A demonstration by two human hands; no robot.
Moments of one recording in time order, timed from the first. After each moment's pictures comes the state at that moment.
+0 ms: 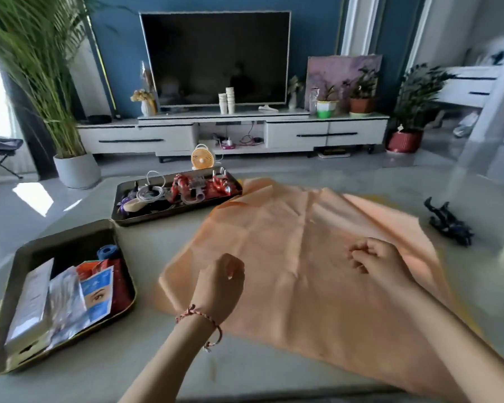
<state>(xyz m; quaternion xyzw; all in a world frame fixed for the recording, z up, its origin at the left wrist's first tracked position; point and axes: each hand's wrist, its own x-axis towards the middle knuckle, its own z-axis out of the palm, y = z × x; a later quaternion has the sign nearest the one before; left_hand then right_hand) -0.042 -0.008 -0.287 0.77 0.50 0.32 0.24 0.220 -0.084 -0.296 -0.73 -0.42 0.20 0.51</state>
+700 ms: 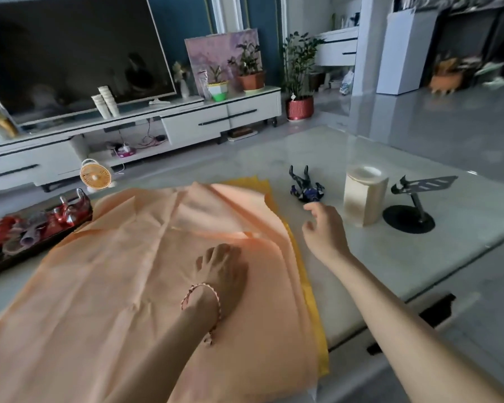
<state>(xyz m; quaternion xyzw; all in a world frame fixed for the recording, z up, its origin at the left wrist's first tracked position) 0.212 -0.059 -0.333 0.94 0.32 0.14 0.06 0.393 -0.167 -0.321 -0.83 -0.31 -0.02 0.46</state>
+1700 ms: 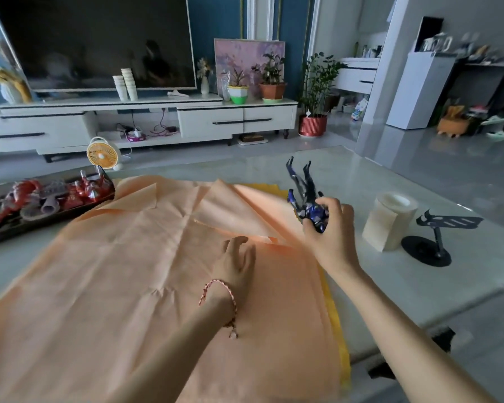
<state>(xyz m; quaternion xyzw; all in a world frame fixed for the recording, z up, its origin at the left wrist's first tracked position) 0.206 -0.054 -0.328 0.80 0.35 0.33 0.35 0.353 -0.144 -0.296 -0.75 -0.36 -0.12 0.53</state>
